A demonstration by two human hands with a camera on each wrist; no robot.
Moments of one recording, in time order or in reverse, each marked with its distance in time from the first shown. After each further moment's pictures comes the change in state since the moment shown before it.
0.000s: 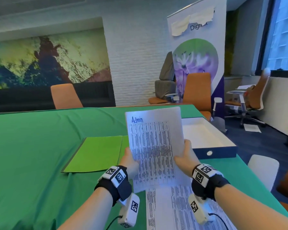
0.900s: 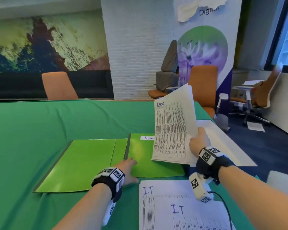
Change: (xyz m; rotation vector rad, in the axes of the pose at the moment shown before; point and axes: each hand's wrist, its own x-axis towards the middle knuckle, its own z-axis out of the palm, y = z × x) left_hand 0.135 -0.024 0.014 0.781 -0.310 0.144; right_hand 0.161 0.006 -0.028 -0.154 0.216 0.188
